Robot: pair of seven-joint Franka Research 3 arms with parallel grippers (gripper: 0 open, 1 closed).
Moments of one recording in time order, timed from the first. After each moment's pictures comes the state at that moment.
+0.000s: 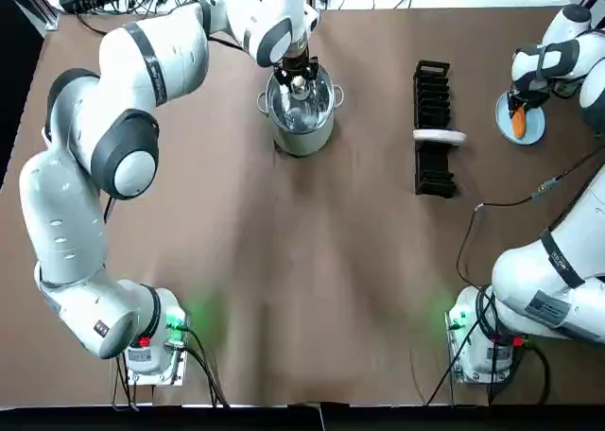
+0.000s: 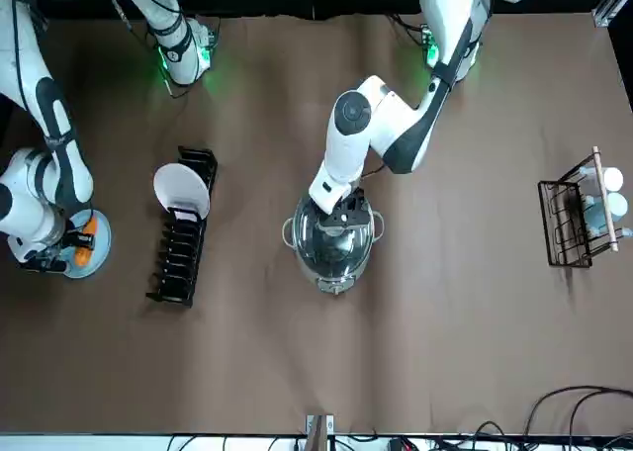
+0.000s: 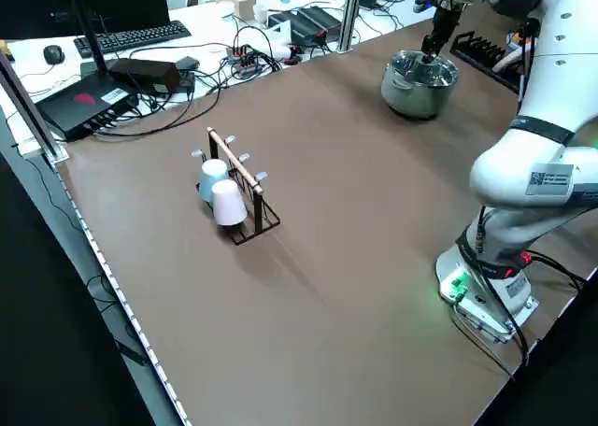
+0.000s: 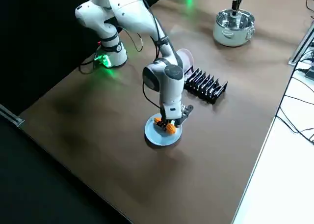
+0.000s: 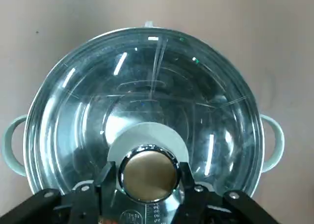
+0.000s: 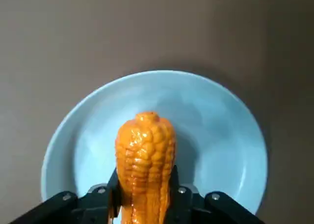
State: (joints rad) left arm -0.62 0.54 -0.14 -1.55 0.09 2.21 -0.85; right arm -0.33 0.58 -0.06 -1.91 -0.20 2.46 -0.18
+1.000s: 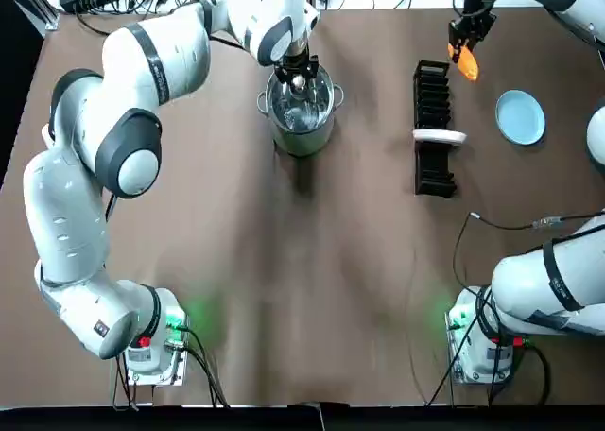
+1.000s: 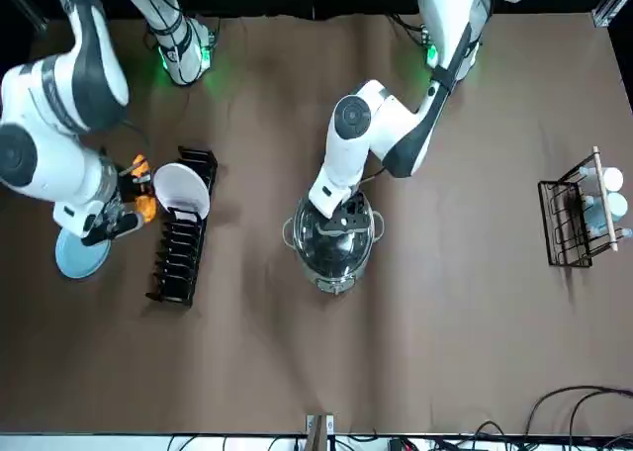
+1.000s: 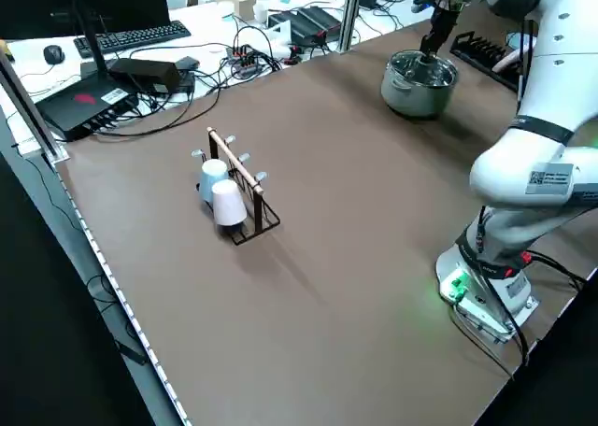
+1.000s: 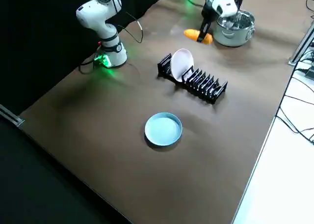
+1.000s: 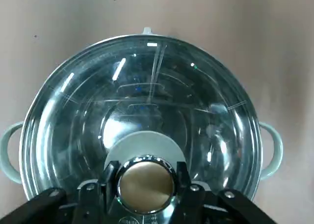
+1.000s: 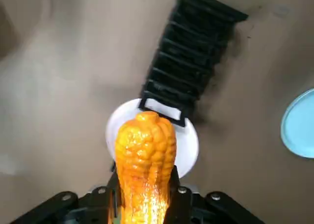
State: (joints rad) left arm -0.62 0.56 -0.13 -1.53 0.09 2.22 -0.85; right arm -0.19 0.22 0.37 -1.67 -0.05 1.62 -0.09
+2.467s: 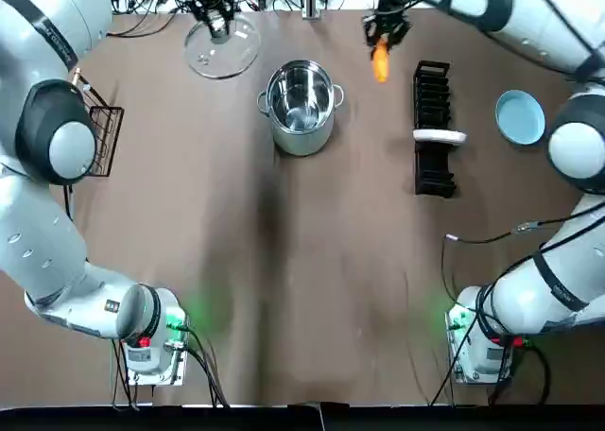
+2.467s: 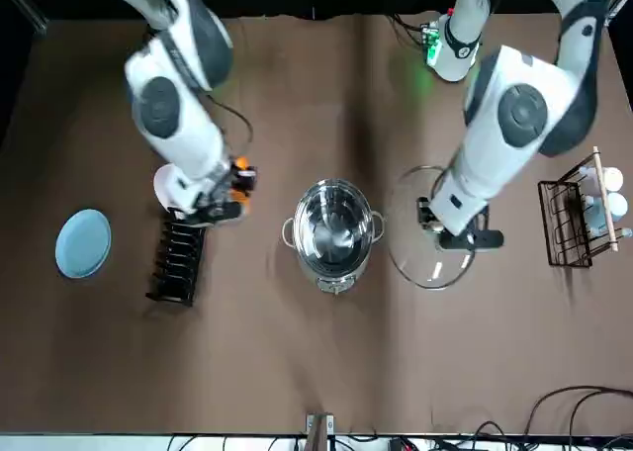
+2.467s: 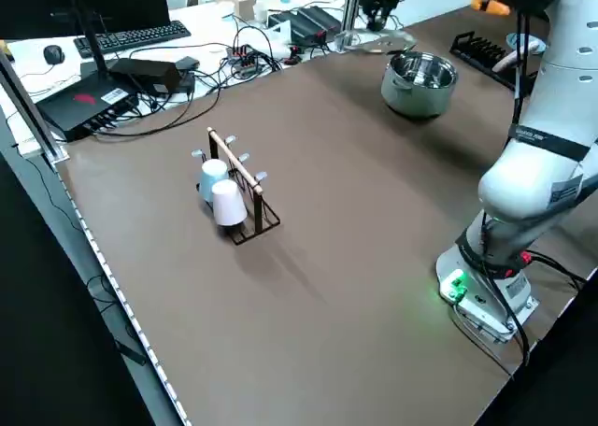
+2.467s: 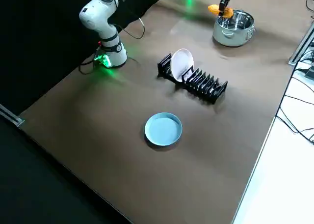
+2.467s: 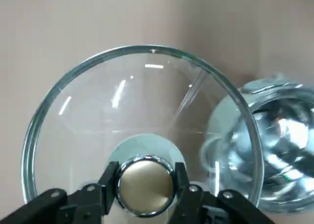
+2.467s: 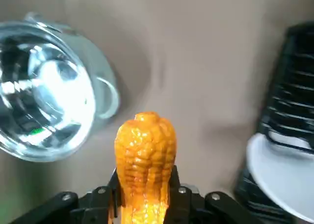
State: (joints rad) left arm -0.21 0.30 -0.18 -1.54 0.04 1.85 -0.39; right arm 0.16 0.36 0.42 -1.52 -0.02 1.81 0.48
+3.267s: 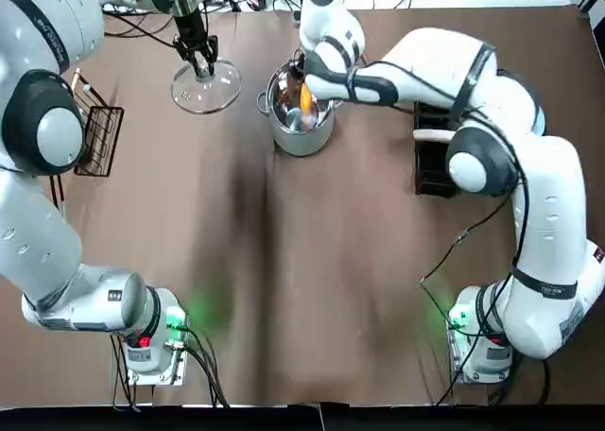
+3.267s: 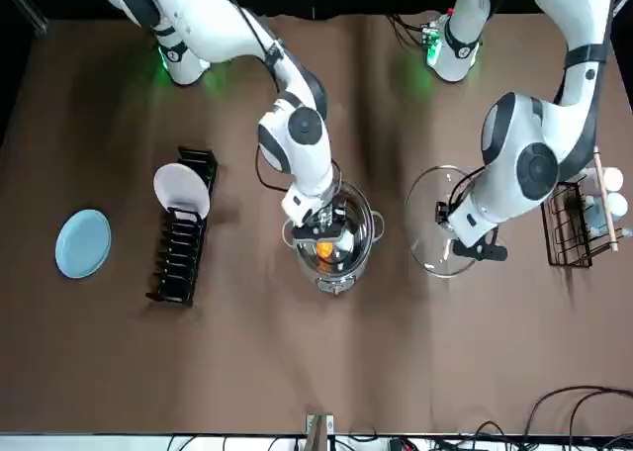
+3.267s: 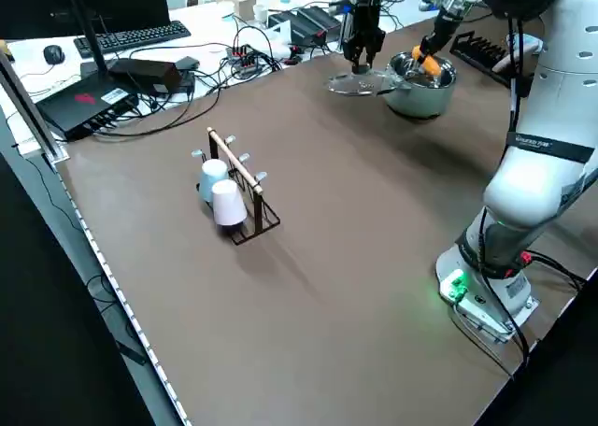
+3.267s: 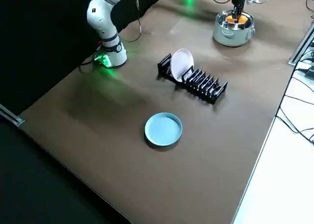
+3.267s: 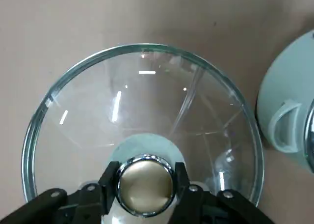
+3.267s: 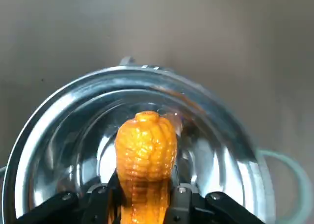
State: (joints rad) left arm -0.04 0.30 -0.25 -1.76 0.00 1.93 -0.18; right arm 0.64 0.78 0.17 -1.26 -0.22 2.24 0.89
